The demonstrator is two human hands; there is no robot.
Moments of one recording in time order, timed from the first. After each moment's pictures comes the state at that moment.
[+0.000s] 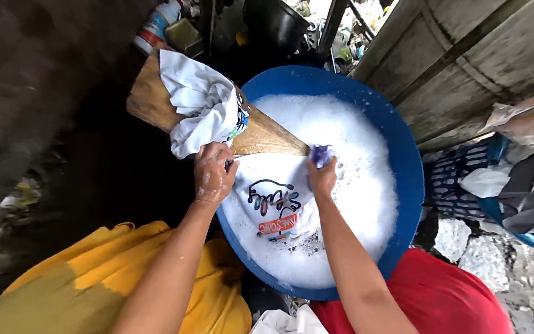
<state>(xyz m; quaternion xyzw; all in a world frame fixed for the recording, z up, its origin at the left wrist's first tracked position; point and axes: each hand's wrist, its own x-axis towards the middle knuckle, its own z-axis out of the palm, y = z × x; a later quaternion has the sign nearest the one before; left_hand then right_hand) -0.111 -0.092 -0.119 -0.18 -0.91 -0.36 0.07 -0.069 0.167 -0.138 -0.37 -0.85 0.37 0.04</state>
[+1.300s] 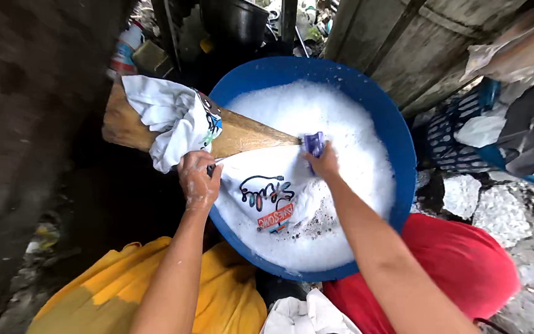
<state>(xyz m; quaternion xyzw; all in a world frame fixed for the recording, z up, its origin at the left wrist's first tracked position) -0.114 -0.095 -0.118 -0.18 -0.92 -0.34 0.06 -0.054 0.227 -0.142 -0.35 -0.86 0.36 -0.04</state>
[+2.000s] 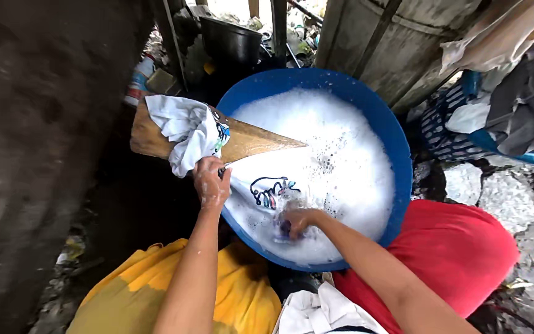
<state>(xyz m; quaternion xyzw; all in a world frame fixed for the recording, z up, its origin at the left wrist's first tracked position) -0.114 -0.095 -0.115 -0.19 -0.92 -0.33 0.05 0.023 0.116 -0.131 0.09 -0.81 0.31 -0.48</state>
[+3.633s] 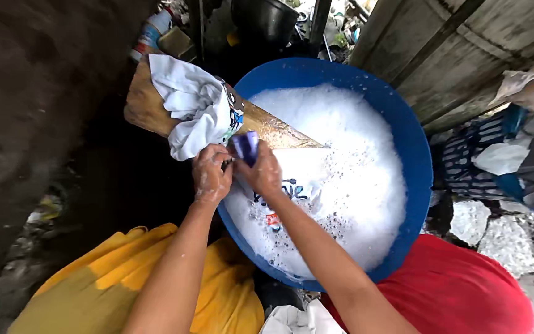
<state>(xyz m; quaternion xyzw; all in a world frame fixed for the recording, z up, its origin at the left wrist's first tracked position) -0.111 -0.098 -0.116 -0.19 -0.92 -0.35 0.04 -0.083 0.043 -0.094 -0.19 -0.89 0.40 0.00</state>
